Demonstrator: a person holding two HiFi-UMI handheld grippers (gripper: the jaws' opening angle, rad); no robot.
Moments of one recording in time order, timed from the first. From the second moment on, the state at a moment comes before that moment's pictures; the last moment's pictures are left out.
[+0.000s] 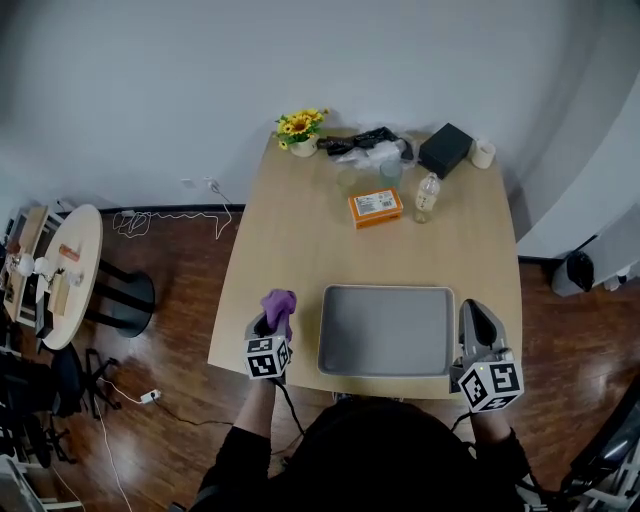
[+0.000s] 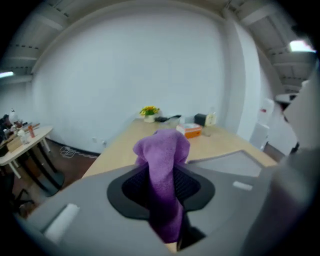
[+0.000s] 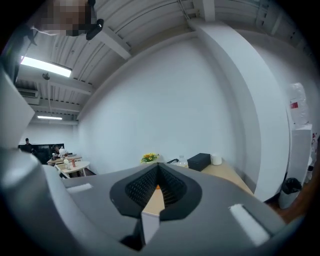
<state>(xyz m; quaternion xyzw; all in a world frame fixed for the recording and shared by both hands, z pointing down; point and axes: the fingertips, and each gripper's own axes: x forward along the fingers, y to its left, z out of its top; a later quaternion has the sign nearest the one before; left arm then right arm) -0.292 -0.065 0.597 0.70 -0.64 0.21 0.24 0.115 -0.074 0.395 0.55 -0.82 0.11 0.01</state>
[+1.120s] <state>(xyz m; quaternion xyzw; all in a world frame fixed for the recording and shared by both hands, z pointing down) -0.106 -0.036 0.389 0.86 -0.50 0.04 0.11 0.070 -0.055 0.374 0.51 -0.85 0.10 -0.01</state>
